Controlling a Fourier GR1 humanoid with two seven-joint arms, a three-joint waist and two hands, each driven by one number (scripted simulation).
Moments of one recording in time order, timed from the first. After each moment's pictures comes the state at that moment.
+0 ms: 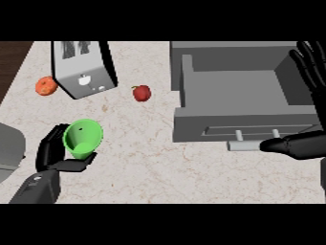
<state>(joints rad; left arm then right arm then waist) -0.44 0.22 0.36 -0.32 -0.01 -0.19 -1.09 -0.31 -0.22 -0.15 -1.85 -0.15 0.19 0.15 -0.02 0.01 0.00</state>
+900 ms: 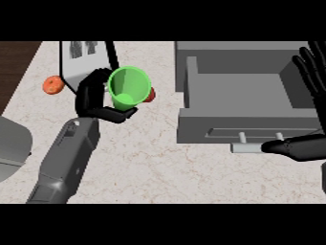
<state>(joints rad) -0.71 0.05 0.28 -0.59 0.02 -0.14 -0.90 -0.27 -0.22 -0.16 -1.84 -0.12 0.19 0.12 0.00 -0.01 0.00</state>
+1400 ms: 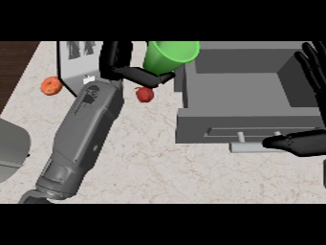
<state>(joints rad) -0.94 0.01 0.11 -0.78 0.10 0.03 -0.55 -0.29 -0.23 -0.17 -1.83 -0.12 0.18 0.13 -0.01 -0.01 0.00</state>
